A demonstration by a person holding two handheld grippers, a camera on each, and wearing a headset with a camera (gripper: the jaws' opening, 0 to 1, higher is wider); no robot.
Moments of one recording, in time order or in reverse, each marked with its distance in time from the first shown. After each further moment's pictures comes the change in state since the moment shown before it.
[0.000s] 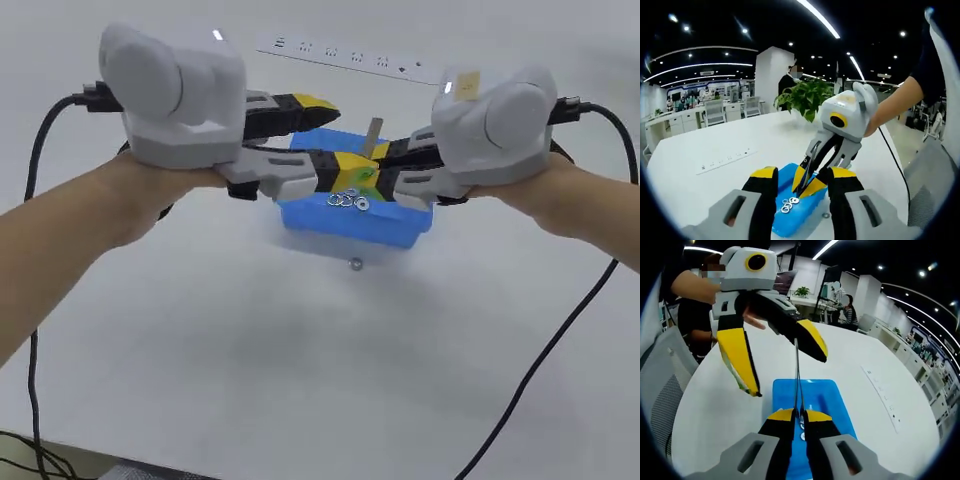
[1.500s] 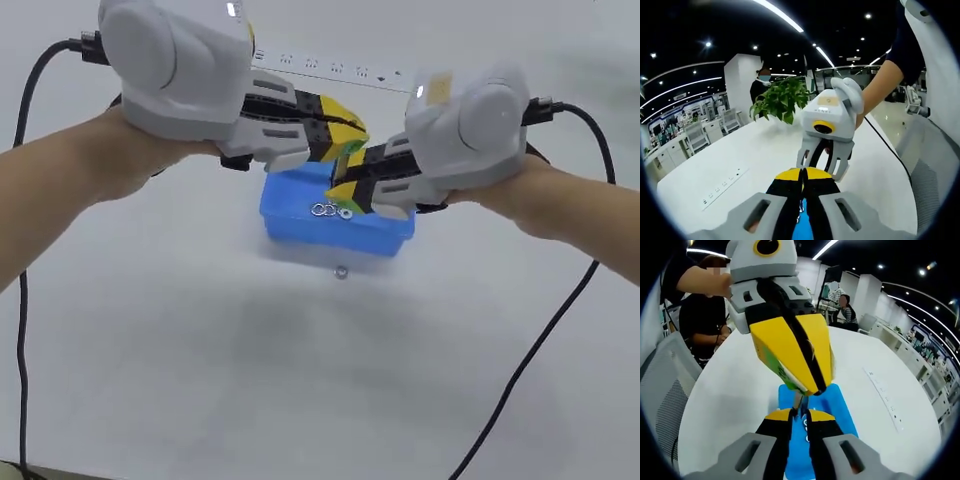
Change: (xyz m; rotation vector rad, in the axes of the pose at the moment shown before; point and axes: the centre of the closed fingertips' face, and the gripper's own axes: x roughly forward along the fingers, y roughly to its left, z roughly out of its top) left arm 0.005 -0.014 0.023 0.252 0.032 -0.187; right arm -0.008 0.003 0.012 0.040 -0.010 0.015
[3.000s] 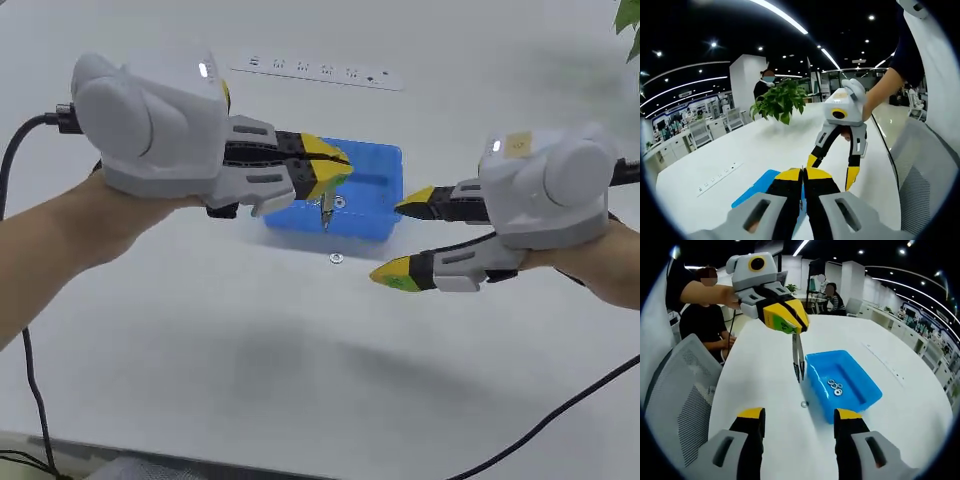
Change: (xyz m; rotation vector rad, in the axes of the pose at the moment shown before) left arm -0.018 -0.060 -0.004 -0.034 -0.024 0.051; right arm -0.065 0.069 -0.056 0.160 0.039 -0.022
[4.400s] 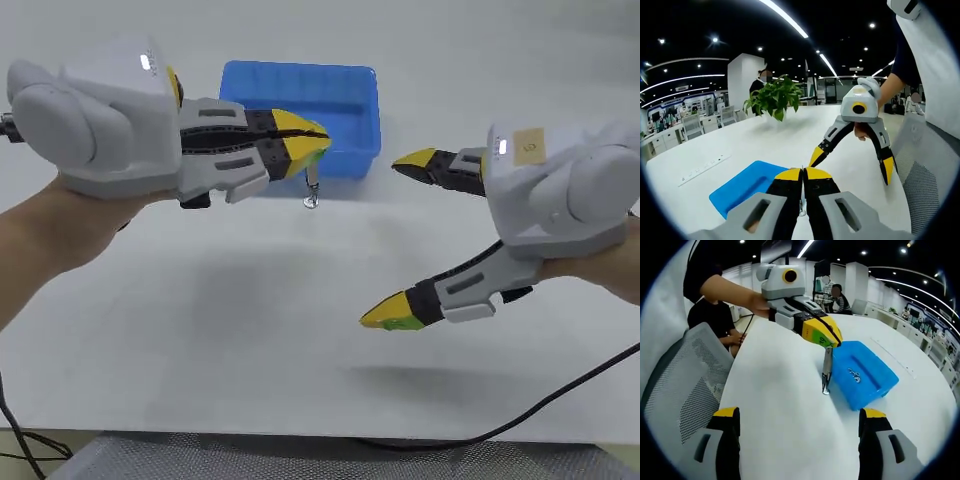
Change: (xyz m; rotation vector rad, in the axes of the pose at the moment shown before) left arm 0.030 -0.006 -0.039 -0.055 -0.041 -0.053; right arm 0.006 0.034 -0.030 0.000 -0.024 0.048
